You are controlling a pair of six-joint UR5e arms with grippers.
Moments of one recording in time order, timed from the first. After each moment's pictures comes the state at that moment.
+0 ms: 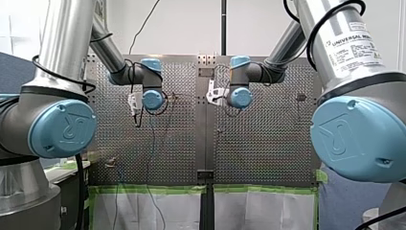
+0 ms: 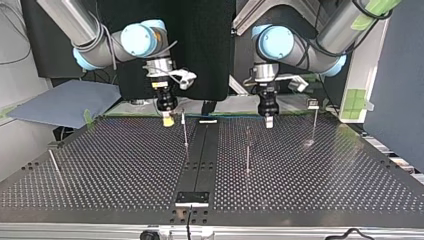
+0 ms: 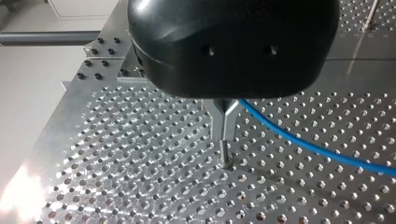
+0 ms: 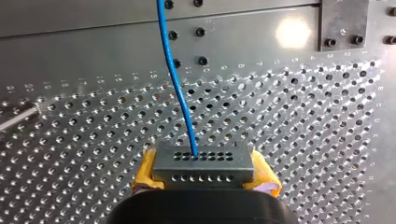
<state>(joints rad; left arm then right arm) -0.32 -1.76 -2.02 -2.36 -1.98 -1.66 2.21 -1.16 1.69 -0.60 1.69 1.66</state>
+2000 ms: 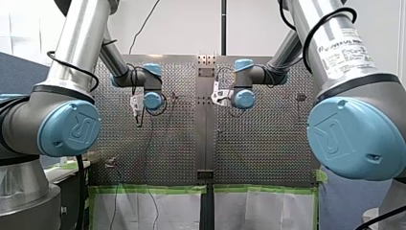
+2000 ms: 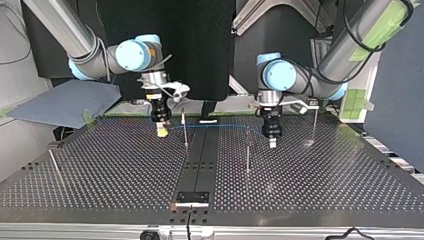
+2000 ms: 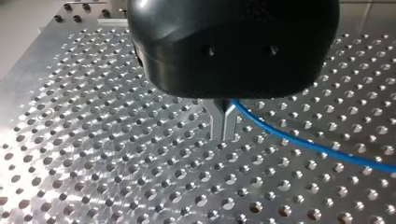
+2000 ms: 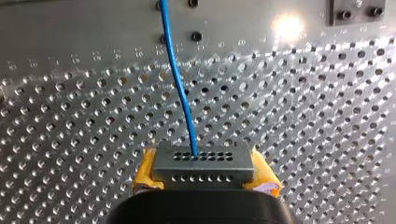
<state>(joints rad) -0.23 -1.88 -1.84 -2.43 -1.89 -1.70 2.16 -1.11 1.61 -0.60 1.65 1.66</state>
